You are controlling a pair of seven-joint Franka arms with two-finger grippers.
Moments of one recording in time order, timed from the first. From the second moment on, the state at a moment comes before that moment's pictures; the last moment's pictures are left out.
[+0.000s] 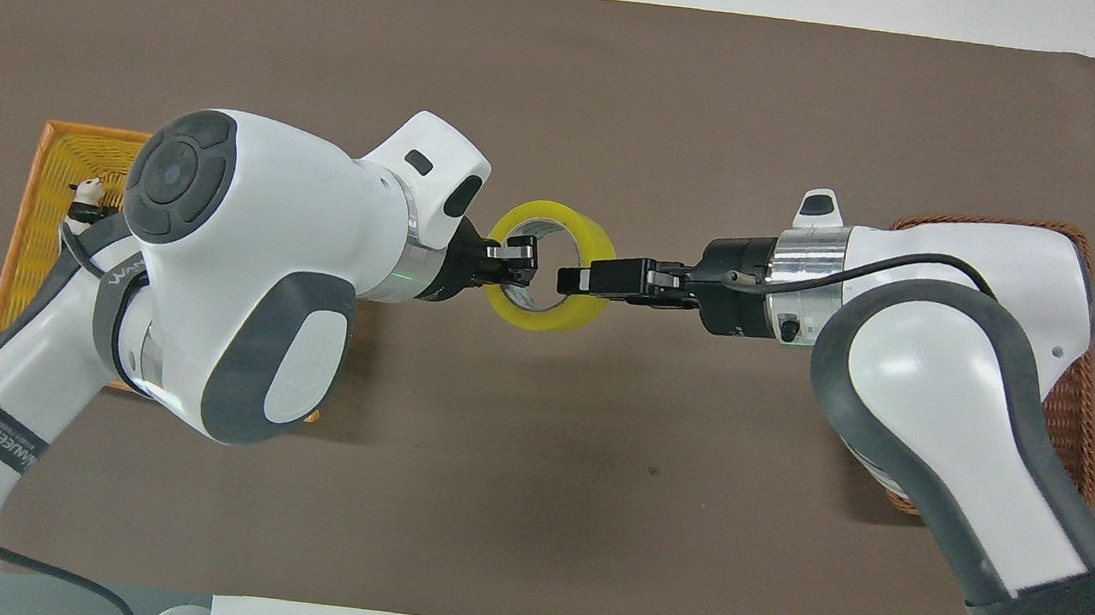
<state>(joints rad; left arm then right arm) -0.53 0.08 -0.14 -1.87 -0.42 2.19 -0.49 0.36 -0.03 -0.02 -2.09 1.15 2.12 -0.31</state>
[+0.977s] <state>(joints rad) -0.09 0.02 -0.08 -1.72 -0.16 1.87 -0.25 -0.12 -0.03 -0.04 -2.09 1.01 1.69 -0.37</state>
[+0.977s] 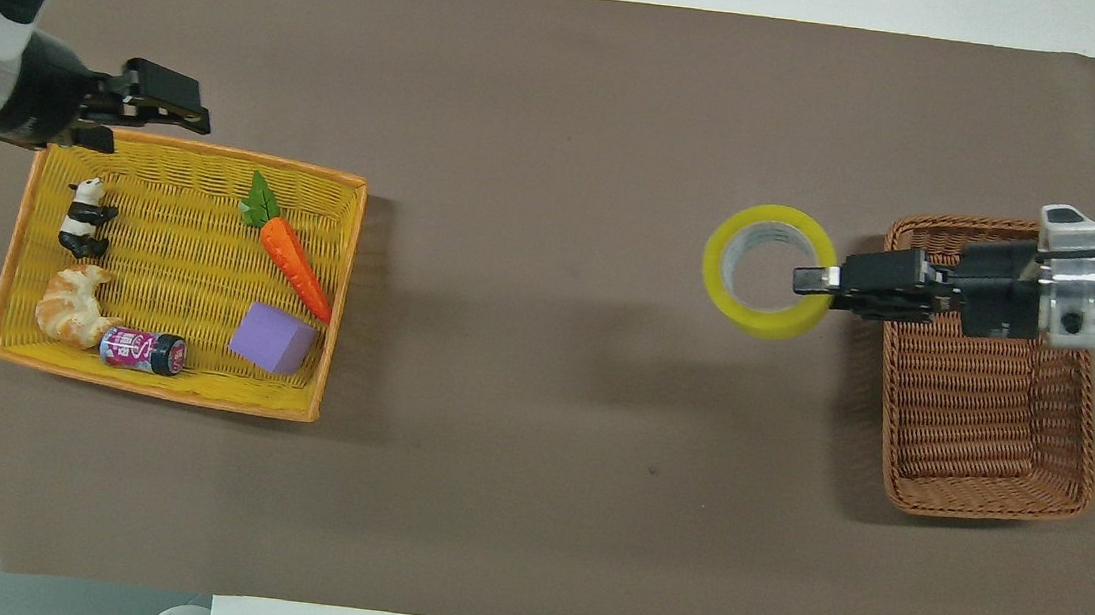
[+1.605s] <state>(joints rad) 0.12 0.02 -0.08 -1.72 -0.15 1.85 0.08 -0.54 0.09 -0.04 -1.99 0.66 1.46 -0.69</state>
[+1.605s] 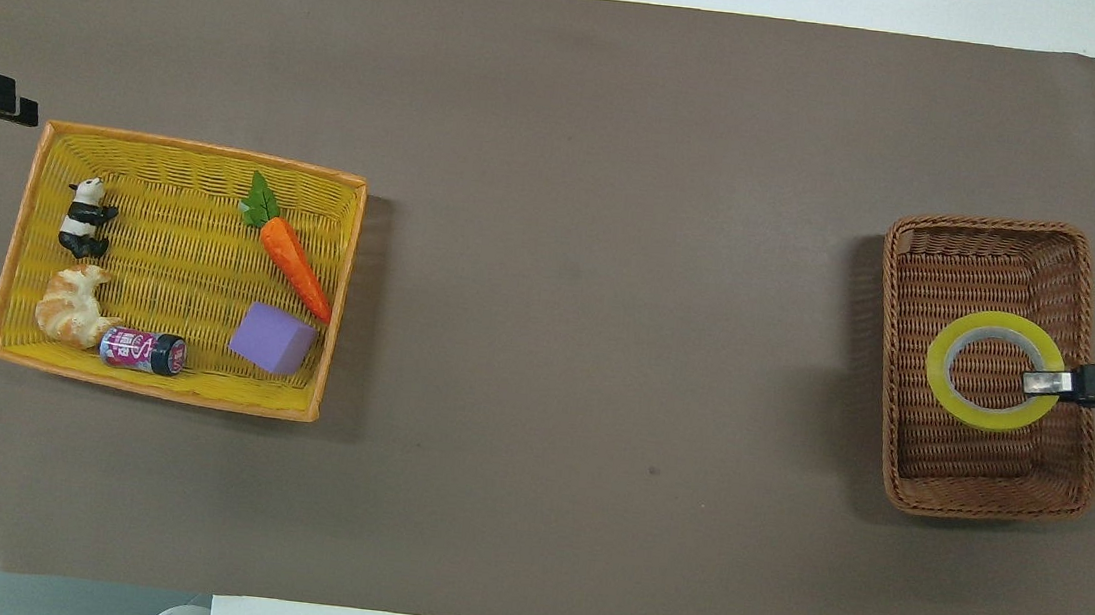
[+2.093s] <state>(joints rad) 0.15 0.02 -0.10 -1.72 -0.09 1.84 0.08 -0.56 0.31 -0.03 -1.90 0.64 1.47 -0.89</state>
